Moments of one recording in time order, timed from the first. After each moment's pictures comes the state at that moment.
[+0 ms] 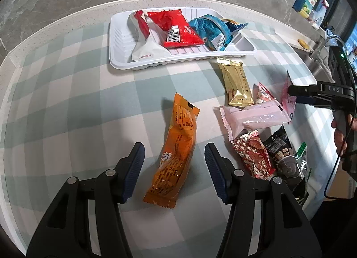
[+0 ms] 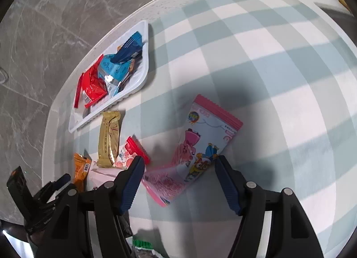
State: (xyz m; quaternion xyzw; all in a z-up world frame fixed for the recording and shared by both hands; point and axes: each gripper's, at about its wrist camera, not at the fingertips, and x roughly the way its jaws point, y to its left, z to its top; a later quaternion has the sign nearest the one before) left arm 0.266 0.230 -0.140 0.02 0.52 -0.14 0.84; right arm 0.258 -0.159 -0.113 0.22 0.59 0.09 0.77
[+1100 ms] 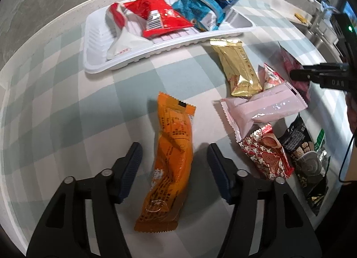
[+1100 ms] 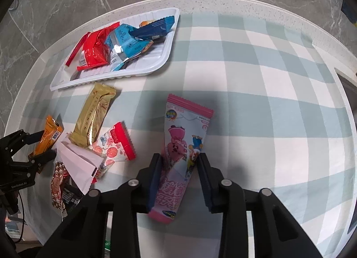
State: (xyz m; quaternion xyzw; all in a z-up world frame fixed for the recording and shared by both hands) left arm 0.287 0.193 -0.171 0.10 0.54 -0.16 0.82; right arm 0.262 -0.126 -0.116 0.03 0.59 0.11 0.80
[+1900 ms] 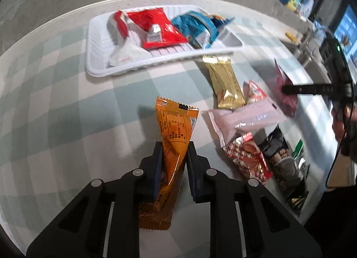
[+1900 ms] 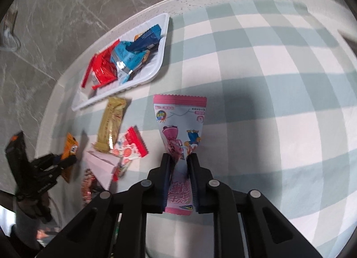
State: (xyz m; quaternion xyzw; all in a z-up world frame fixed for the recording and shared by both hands) left arm 0.276 0.218 -0.150 0.02 0.51 -0.18 0.84; right arm 0.259 -0.164 -0.112 0.17 0.59 0.15 0.77
